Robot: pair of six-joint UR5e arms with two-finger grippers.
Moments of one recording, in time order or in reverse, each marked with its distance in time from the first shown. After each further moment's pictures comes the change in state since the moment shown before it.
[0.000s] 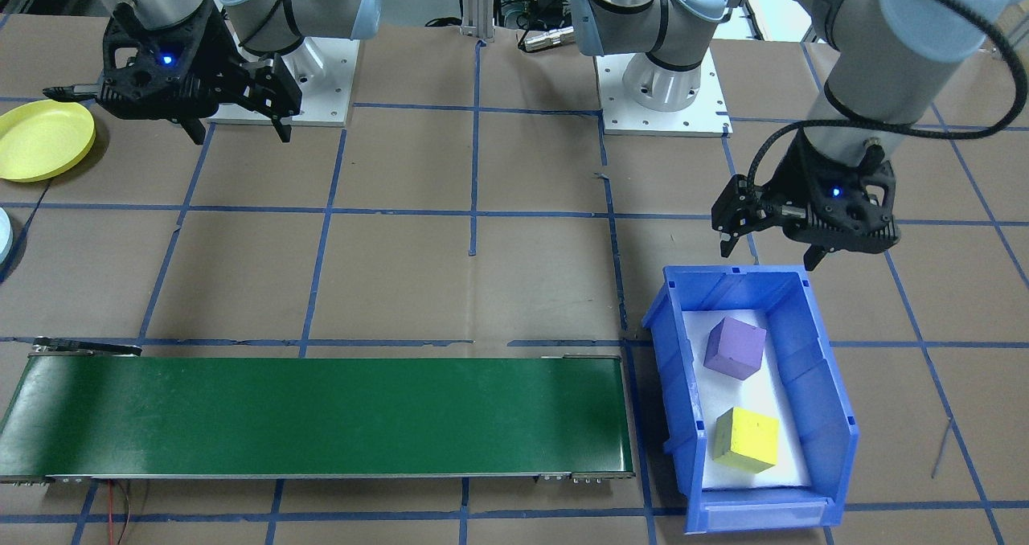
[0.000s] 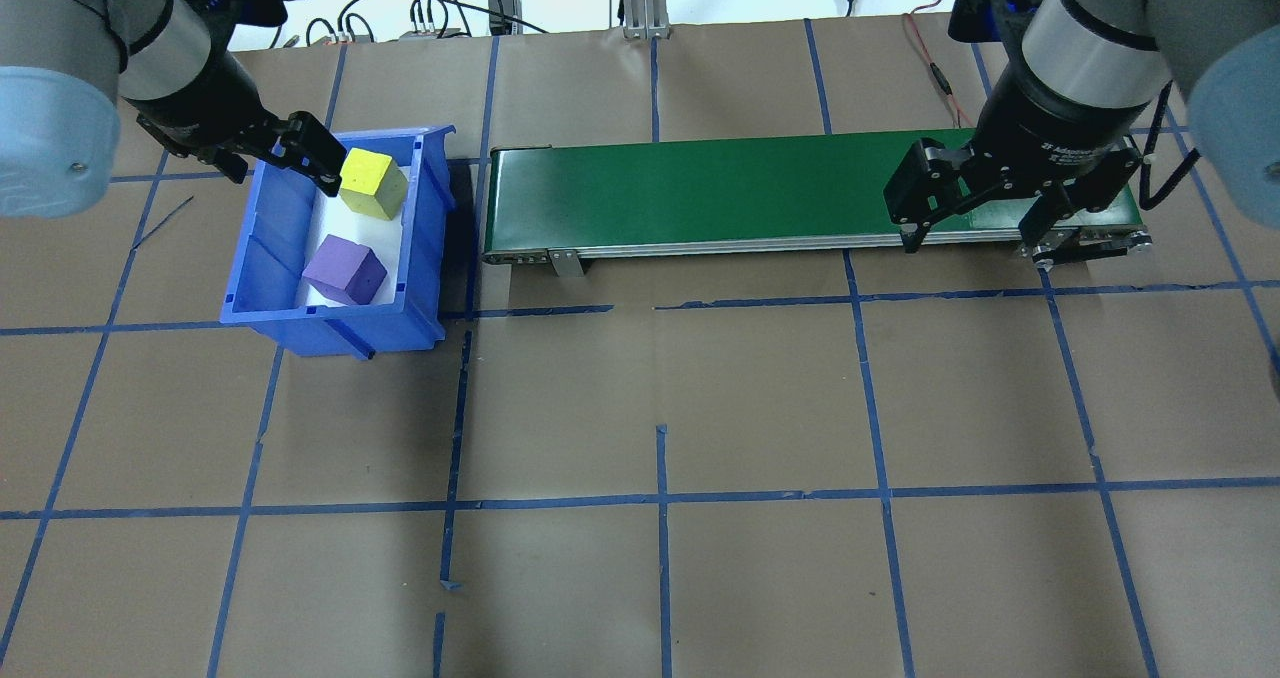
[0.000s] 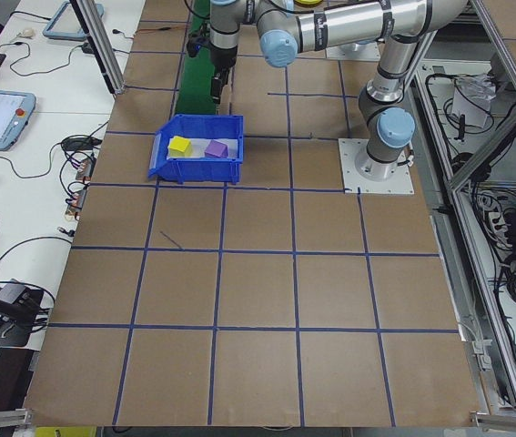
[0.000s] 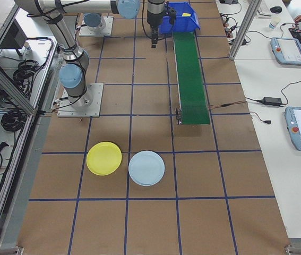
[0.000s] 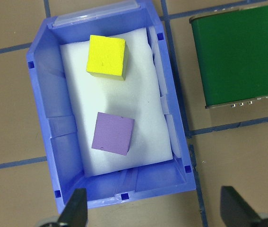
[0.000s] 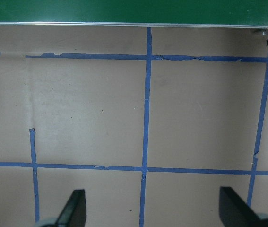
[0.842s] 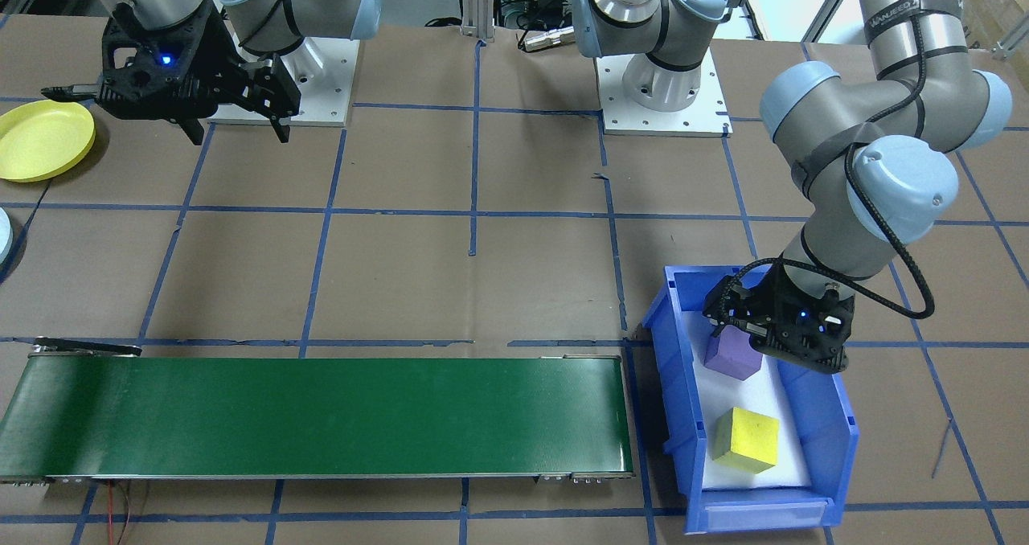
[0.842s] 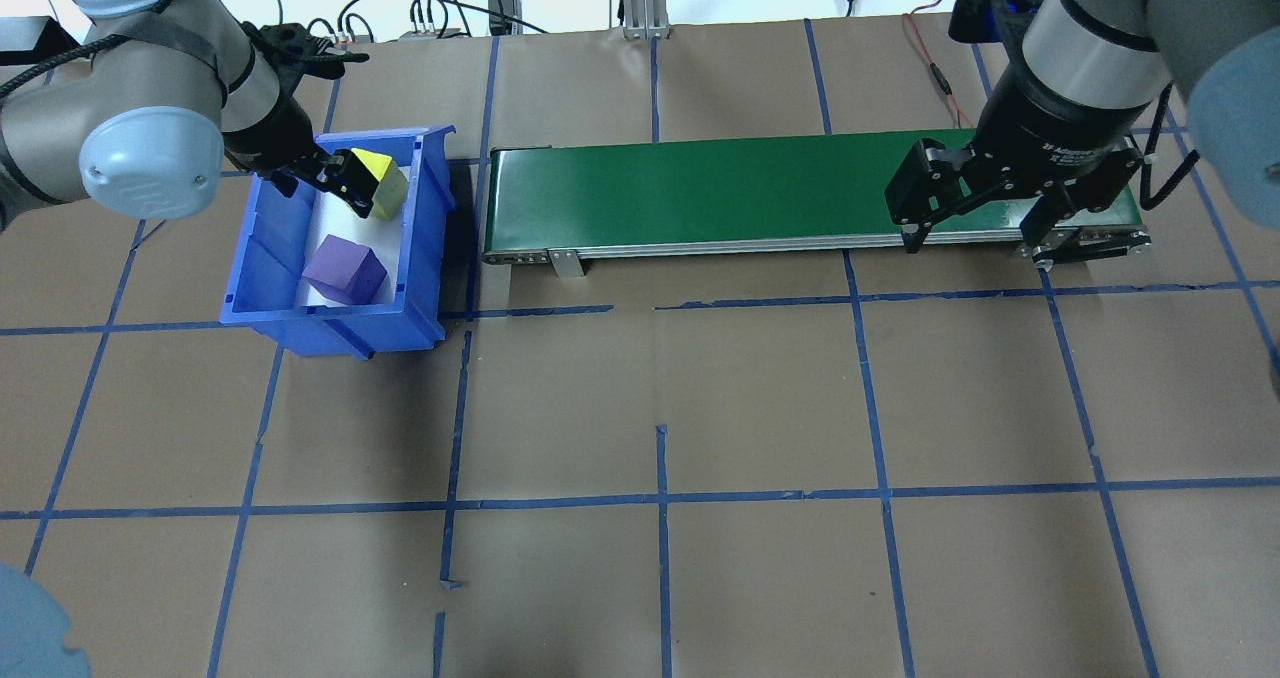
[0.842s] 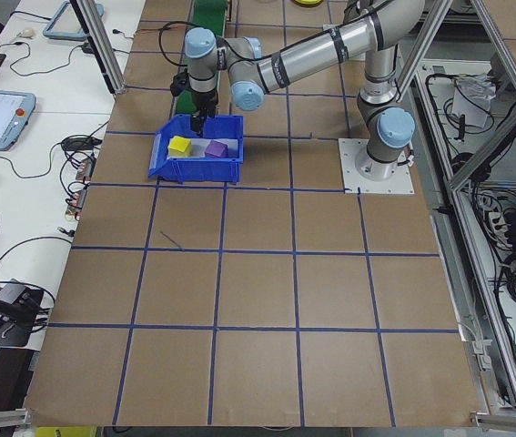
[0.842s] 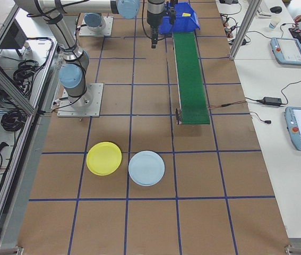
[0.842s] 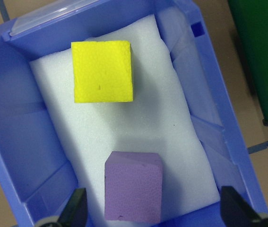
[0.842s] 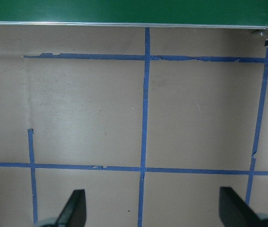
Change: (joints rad) left arm 0.016 -0.210 -0.010 0.167 0.010 0.185; right arm 0.000 -0.001 0.000 -0.001 -0.006 -0.001
